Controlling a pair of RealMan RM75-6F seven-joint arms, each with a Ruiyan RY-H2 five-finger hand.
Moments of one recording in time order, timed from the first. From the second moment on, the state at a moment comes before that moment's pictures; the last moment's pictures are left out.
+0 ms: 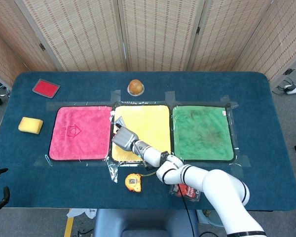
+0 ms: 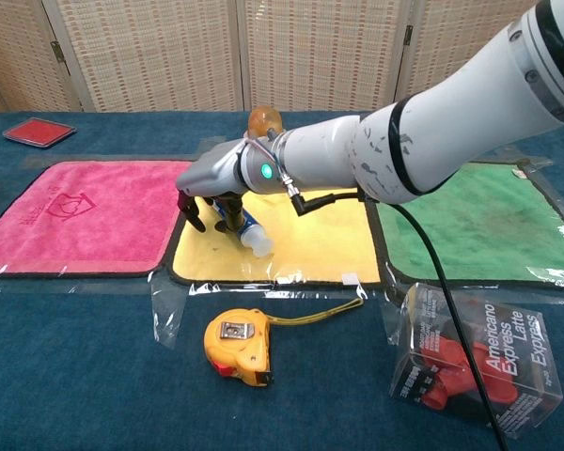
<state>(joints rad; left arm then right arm) 0.07 -1.11 -0.02 -1.73 1.45 1.61 0.03 1.43 -1.89 0.18 -0.85 -1.11 0.35 -0.33</state>
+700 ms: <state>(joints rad) 0.07 -1.12 -0.03 -1.72 1.47 1.61 0.02 1.32 -1.65 0.06 -1.10 -1.06 0.43 -0.41</state>
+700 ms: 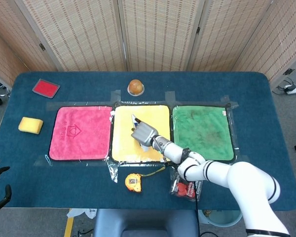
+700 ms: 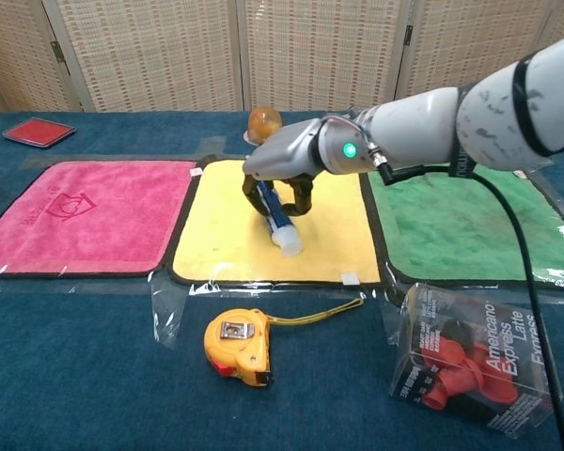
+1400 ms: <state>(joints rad) 0.04 -1.13 -0.04 -1.72 1.48 1.59 0.03 1.15 -1.37 0.01 -1.48 -1.07 0.70 -0.46</state>
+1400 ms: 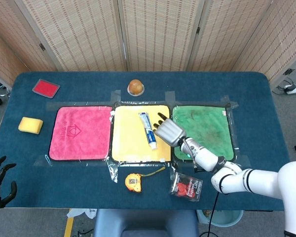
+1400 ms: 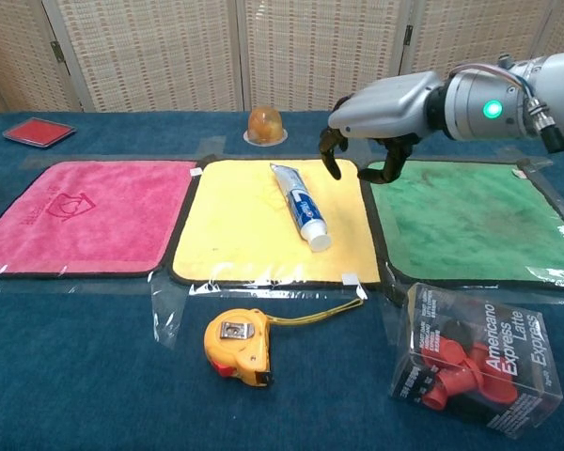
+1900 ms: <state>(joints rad) 0.06 -1.12 -0.03 -1.71 1.47 1.61 0.02 1.27 -1.63 0.07 -1.24 -0.92 0.60 -0.57</state>
